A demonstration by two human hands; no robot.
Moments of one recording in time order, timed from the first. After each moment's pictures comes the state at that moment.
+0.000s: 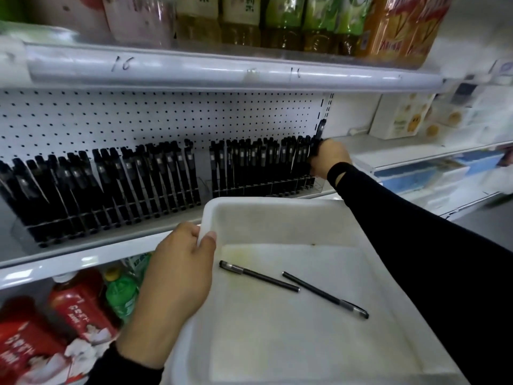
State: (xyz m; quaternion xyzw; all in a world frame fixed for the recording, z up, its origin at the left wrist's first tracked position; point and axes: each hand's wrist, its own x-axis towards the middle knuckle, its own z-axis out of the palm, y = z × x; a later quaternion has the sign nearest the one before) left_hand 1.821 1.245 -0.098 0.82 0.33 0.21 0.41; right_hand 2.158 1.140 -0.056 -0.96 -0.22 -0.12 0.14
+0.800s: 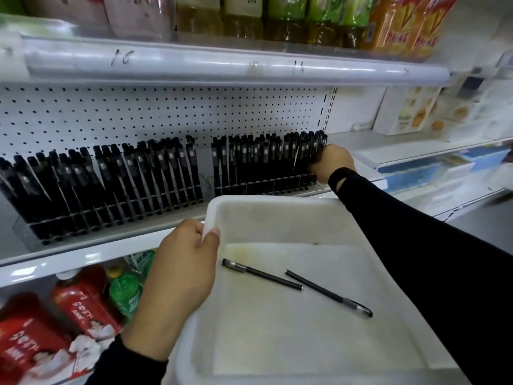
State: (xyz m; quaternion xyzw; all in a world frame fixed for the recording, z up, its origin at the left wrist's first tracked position) left_hand 1.824 1.247 -0.099 0.82 0.33 0.20 0.43; right_hand 2.155 1.134 -0.074 -0.96 -0.19 -0.09 0.18
